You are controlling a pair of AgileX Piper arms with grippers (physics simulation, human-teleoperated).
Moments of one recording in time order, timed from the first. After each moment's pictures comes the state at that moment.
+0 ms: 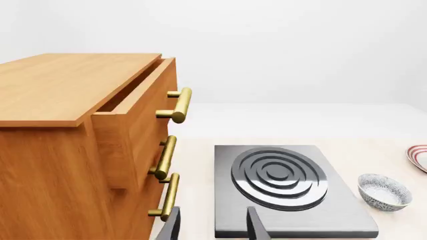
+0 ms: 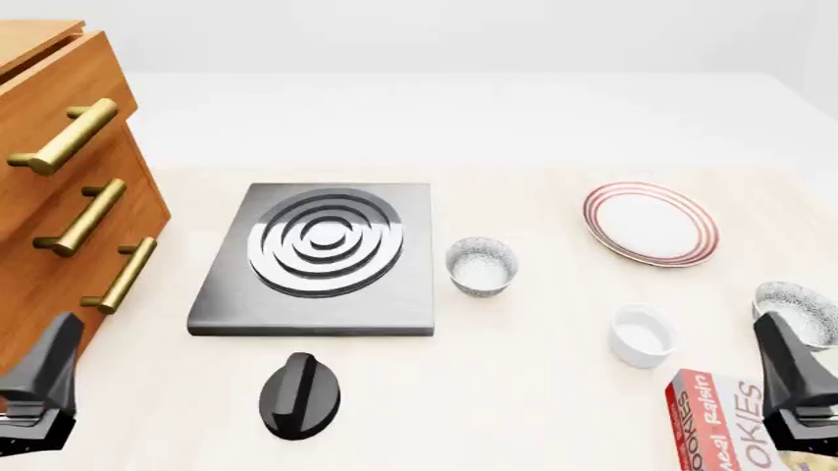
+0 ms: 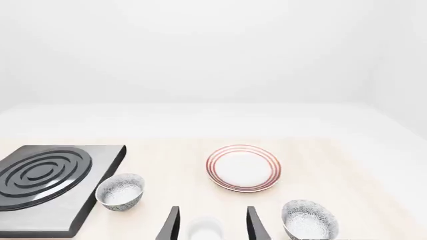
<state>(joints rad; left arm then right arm) 0.00 0.00 0.00 0.00 0.00 0.00 0.00 0.00 0.01 0.00</state>
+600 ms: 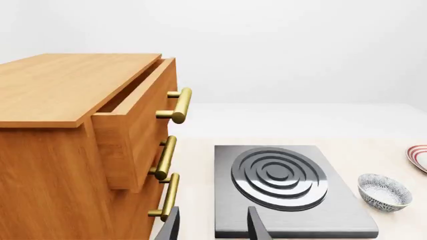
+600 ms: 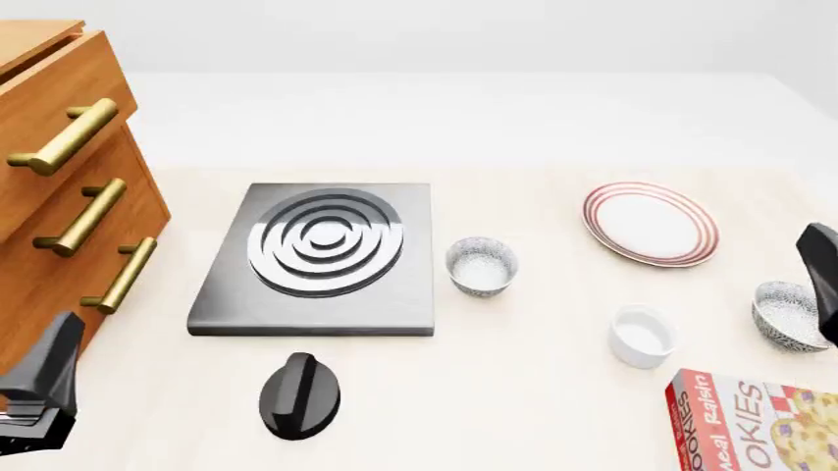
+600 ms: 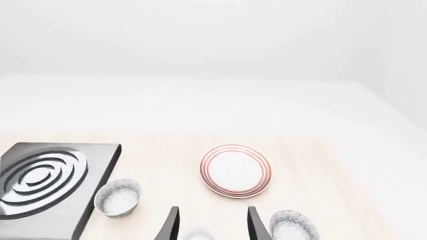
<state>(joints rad) 0.00 0.01 0.00 0.00 0.00 -0.02 0.28 -0.39 0.25 -0.03</state>
